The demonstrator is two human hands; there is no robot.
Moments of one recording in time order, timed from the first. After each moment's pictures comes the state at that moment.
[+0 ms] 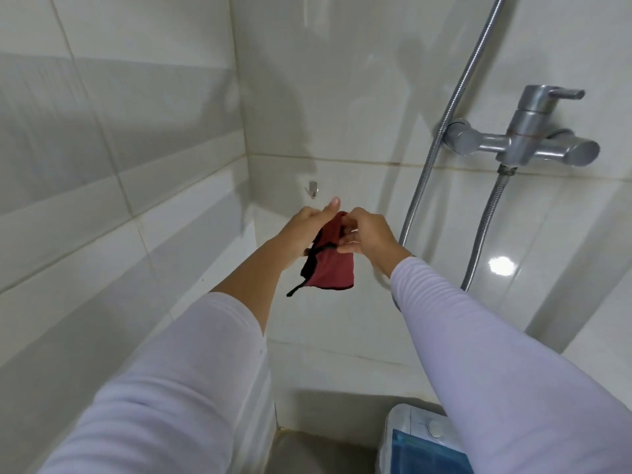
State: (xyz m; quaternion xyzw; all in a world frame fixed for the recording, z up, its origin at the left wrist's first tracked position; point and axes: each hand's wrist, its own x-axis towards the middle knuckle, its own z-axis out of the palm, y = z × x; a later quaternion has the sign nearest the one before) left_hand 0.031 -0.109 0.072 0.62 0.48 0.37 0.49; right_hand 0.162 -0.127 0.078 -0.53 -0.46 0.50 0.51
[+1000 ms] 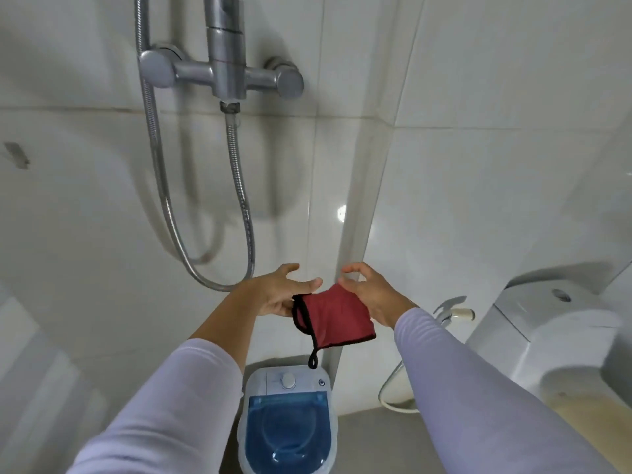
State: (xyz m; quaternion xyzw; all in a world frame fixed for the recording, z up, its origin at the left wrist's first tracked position) left_hand 0.346 -0.170 -0.059 0.58 0.44 0.06 0.68; right_hand 0.517 -0.261 -0.073 -0.69 -0.33 0.47 0.45
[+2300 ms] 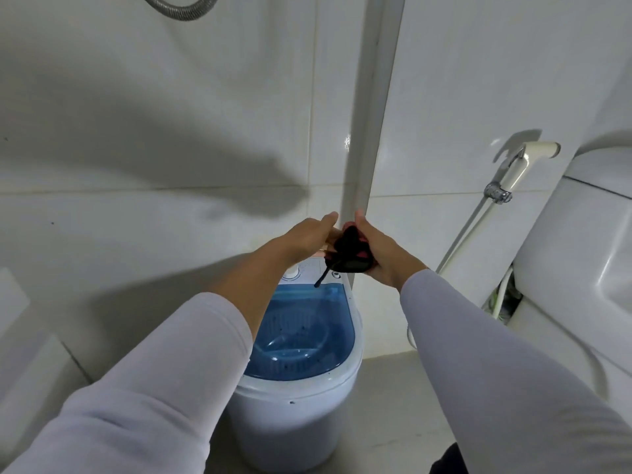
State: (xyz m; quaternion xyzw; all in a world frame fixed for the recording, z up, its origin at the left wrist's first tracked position) left_hand 0.380 -0.210 -0.457 0.77 0.35 0.17 0.50; right_hand 0.519 -0.273 -0.482 -0.57 -0.31 0.51 0.57
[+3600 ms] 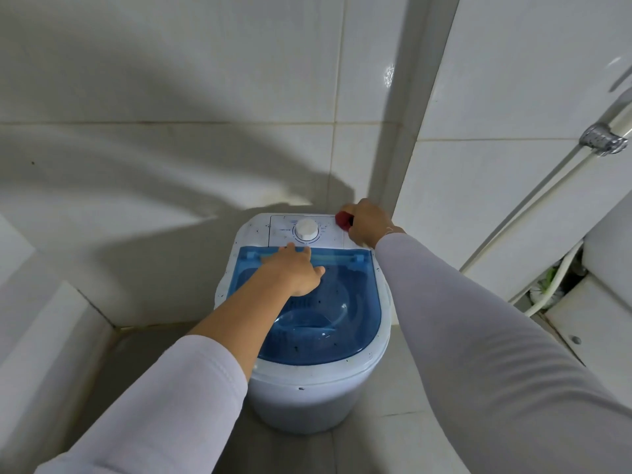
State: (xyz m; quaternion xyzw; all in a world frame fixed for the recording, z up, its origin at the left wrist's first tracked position) left_hand 0.361 -0.181 -0.581 0.84 0.51 -0.15 0.13; right_hand 0.528 -0.170 -0.568 -0.78 -0.61 0.10 0.10
